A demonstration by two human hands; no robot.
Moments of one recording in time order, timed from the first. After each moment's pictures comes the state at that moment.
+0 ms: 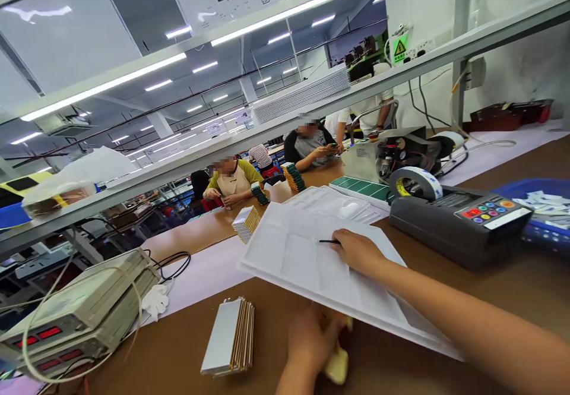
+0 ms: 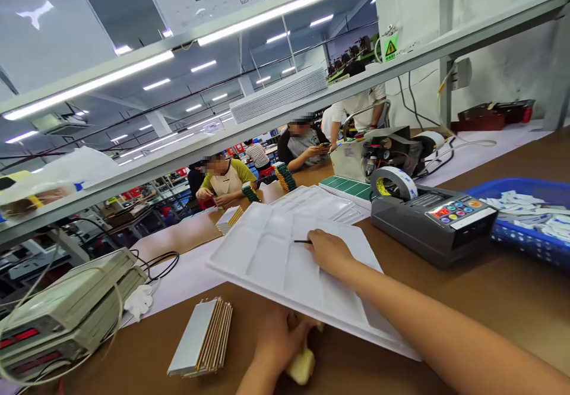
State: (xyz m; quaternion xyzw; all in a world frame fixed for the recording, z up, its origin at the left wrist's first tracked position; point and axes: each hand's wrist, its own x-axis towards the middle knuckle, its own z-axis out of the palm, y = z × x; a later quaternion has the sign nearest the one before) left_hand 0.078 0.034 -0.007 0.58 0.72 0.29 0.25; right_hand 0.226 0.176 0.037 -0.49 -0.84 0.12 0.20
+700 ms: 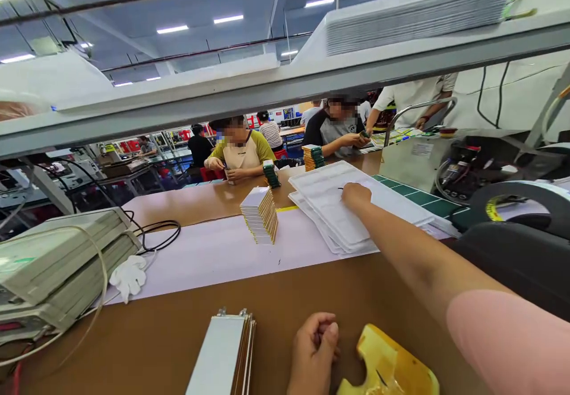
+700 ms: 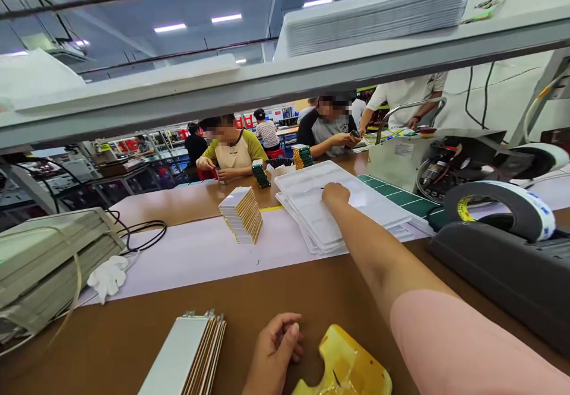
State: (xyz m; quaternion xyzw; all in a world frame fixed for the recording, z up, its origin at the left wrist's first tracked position) left_hand 0.029 0.071 -0.072 0.37 0.58 0.54 0.48; right_hand 0.111 0.414 0.015 -0.69 -0.72 0.03 0.09
